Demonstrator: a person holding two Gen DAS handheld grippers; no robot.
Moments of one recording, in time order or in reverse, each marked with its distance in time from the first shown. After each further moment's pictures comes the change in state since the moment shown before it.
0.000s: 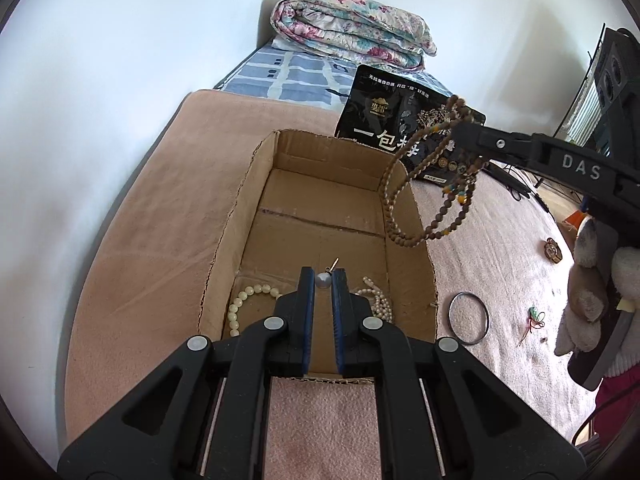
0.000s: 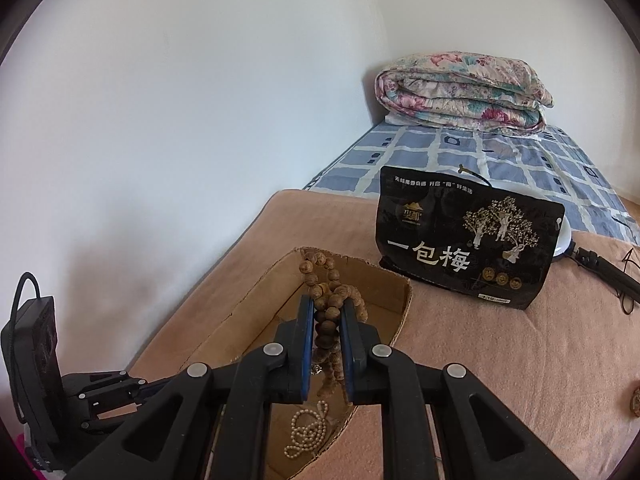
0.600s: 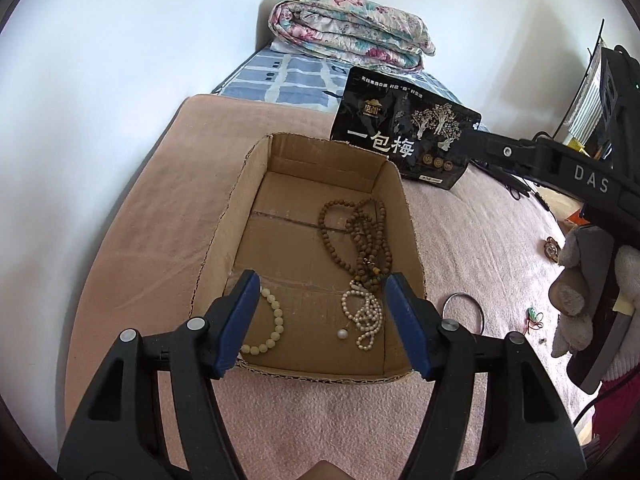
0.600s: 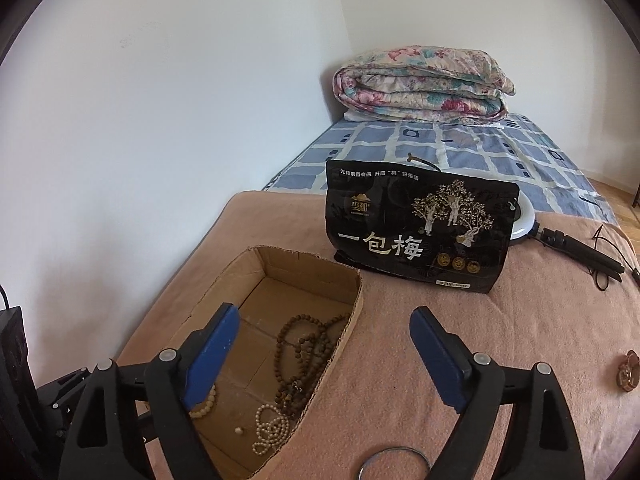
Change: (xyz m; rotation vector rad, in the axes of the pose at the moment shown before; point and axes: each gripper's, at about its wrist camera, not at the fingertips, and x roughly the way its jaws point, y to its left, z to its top) left arm -0.005 -0.015 0.000 0.012 -0.013 0.015; right arm -0.012 -0.024 -0.006 0.069 -0.006 -0.119
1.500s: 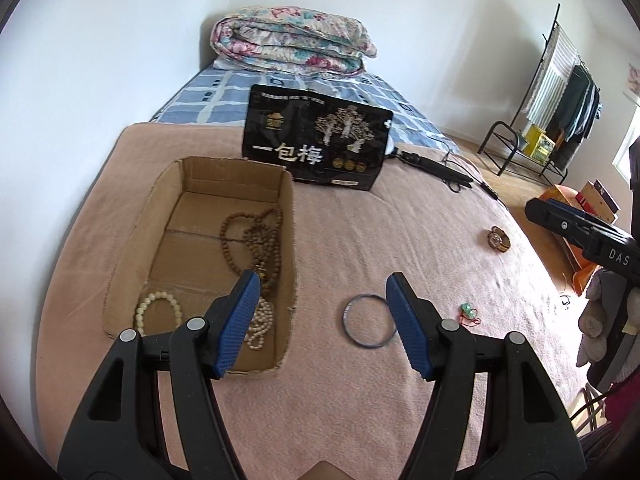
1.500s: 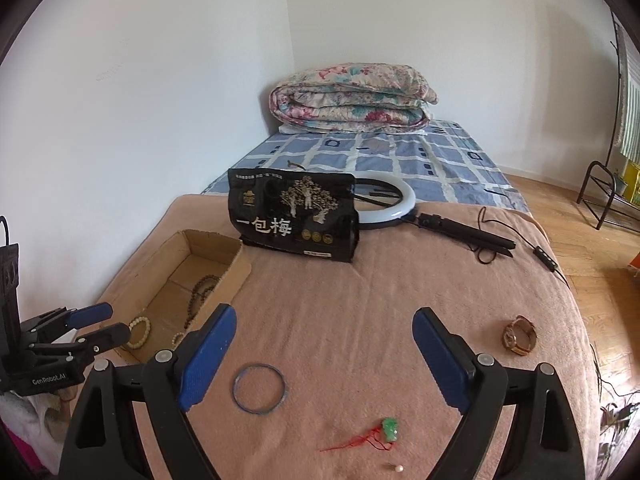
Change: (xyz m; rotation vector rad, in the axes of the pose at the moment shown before) left arm -0.022 -0.093 -0.001 0.092 -0.022 -0.125; right arm -0.137 -0.109 -0.051 0.020 -0.036 -0.178
